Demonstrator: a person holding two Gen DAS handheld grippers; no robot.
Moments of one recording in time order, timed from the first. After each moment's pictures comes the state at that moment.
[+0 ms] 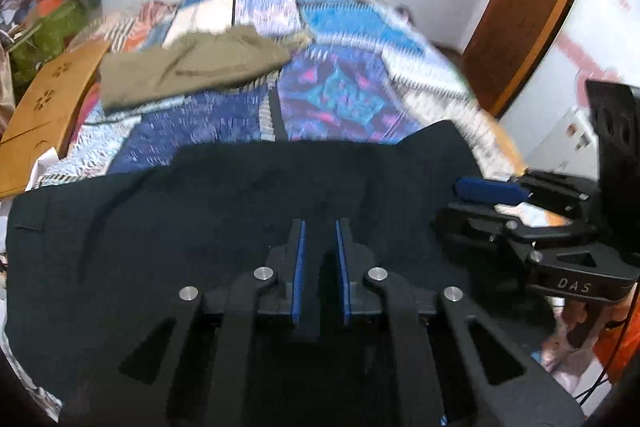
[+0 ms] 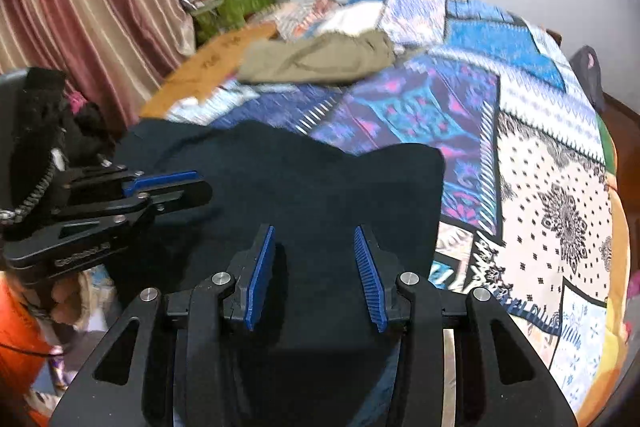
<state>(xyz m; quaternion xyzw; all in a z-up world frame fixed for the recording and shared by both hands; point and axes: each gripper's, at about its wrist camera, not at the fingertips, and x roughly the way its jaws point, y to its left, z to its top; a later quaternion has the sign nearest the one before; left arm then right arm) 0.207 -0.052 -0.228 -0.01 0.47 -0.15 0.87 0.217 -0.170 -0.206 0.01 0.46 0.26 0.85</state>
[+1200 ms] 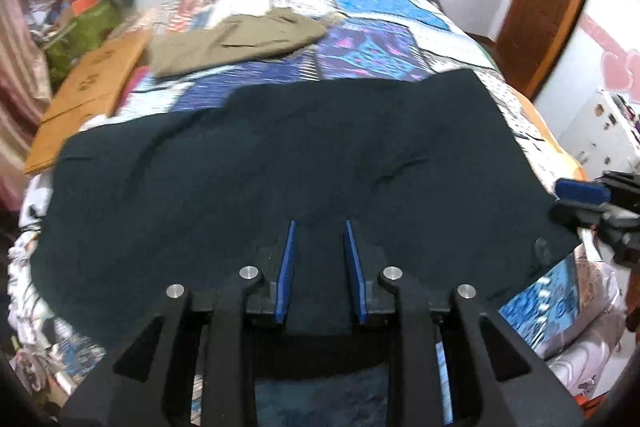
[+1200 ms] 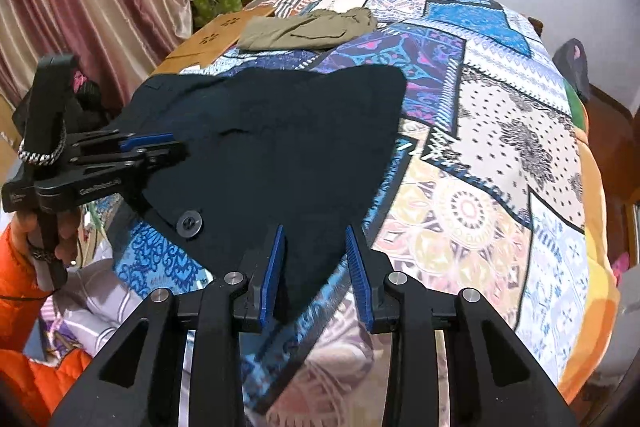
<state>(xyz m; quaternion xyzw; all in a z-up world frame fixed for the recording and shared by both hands) 0.131 -0.027 -0.233 0.02 0.46 -0.08 0.88 0.126 -0.225 -0.197 0.00 0.46 0.26 0.85</state>
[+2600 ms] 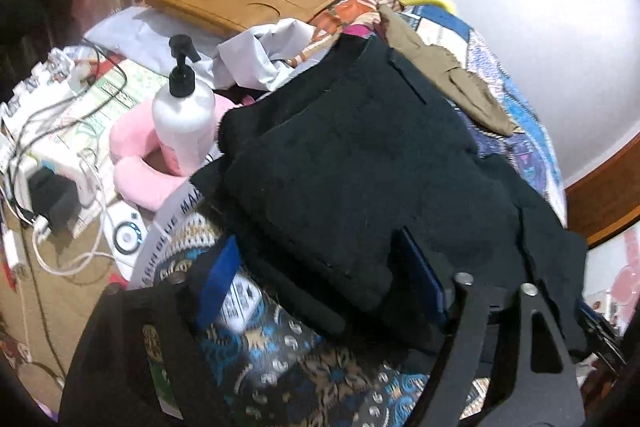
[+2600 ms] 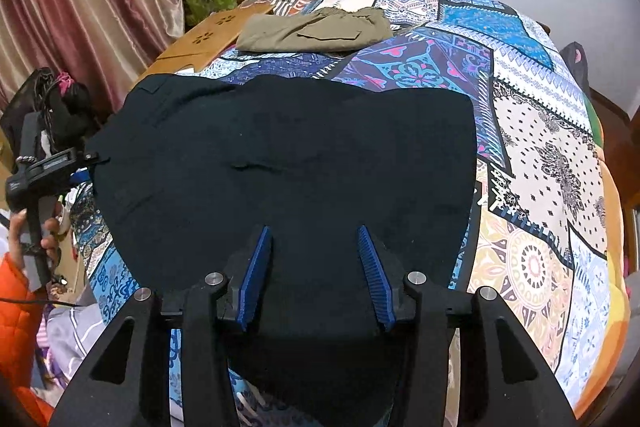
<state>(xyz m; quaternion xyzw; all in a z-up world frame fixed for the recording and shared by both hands) 0.111 0.207 -0.288 -0.25 0.44 0.10 0.85 0.155 -0.160 -0.209 -0.01 0.47 0.24 0.85</state>
